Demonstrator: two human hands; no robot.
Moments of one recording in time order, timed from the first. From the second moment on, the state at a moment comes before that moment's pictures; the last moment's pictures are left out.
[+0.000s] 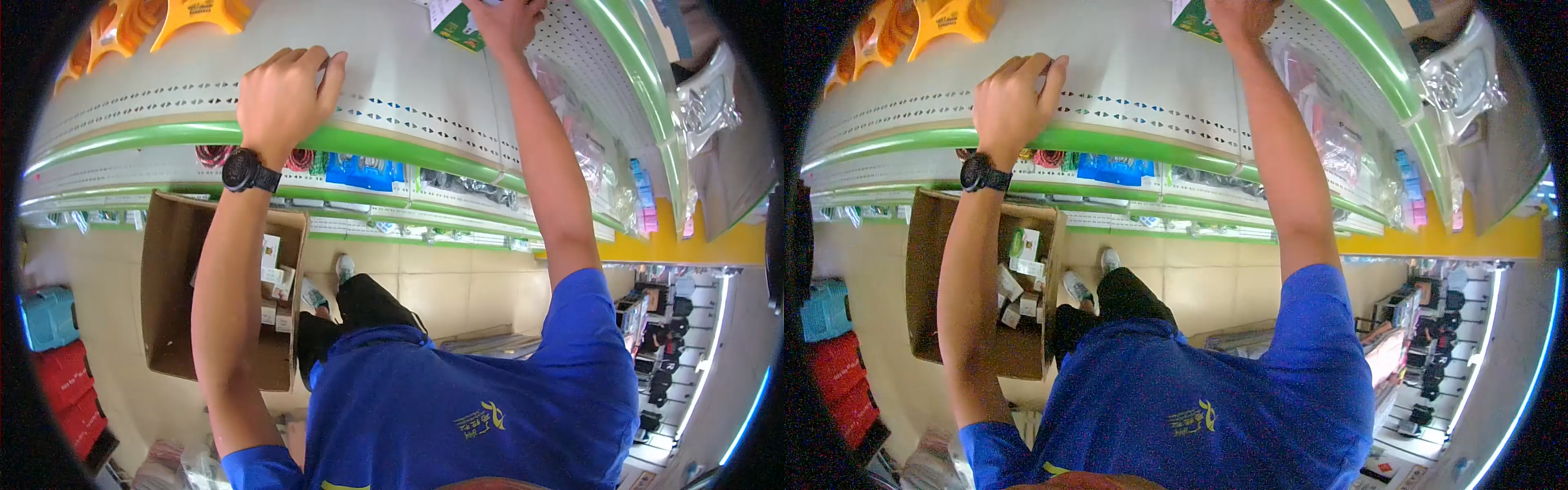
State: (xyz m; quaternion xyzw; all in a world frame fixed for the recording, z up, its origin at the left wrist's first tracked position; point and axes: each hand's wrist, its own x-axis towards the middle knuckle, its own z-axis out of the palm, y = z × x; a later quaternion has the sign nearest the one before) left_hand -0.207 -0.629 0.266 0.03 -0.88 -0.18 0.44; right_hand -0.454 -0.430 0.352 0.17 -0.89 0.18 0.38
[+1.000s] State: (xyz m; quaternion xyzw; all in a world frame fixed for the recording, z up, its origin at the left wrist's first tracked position) left_hand -0.217 -0.626 0.265 0.07 -0.90 -0.21 0.37; right_hand -0.334 -0.241 0.263 0.33 -0.84 0.25 0.34
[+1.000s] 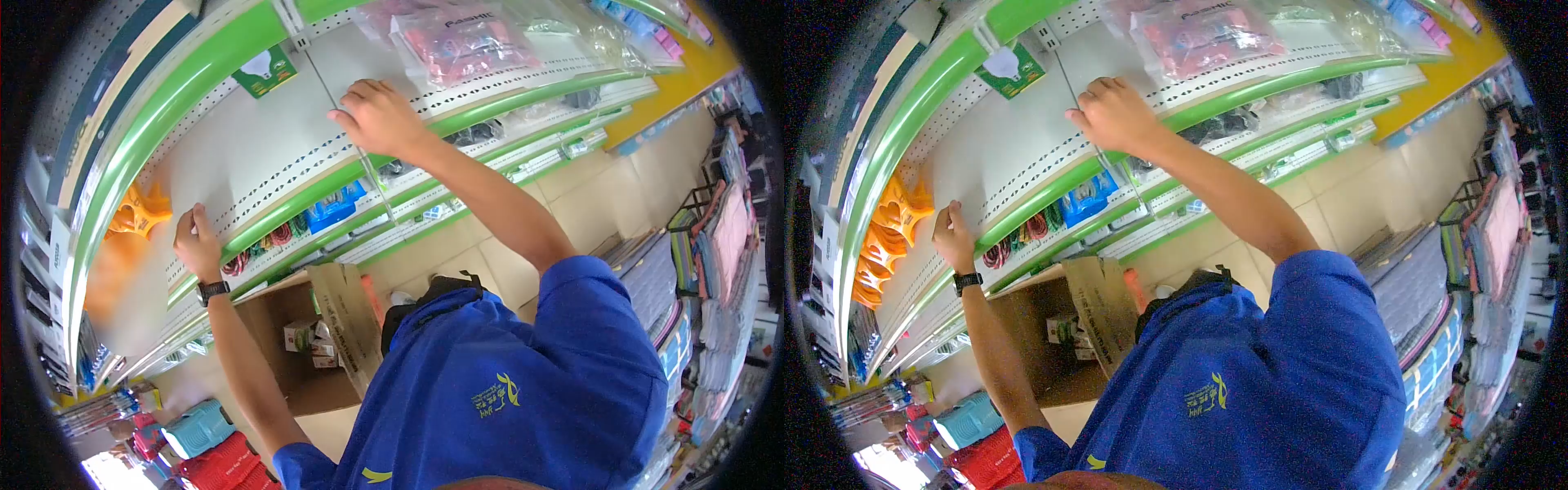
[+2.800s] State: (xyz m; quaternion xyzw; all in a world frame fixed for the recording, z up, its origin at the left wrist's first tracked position) left_hand -0.234 -0.666 0.255 0.19 -0.91 -0.17 0.32; right_hand -0.335 -0.241 0.256 0.29 -0.87 0.29 0.26
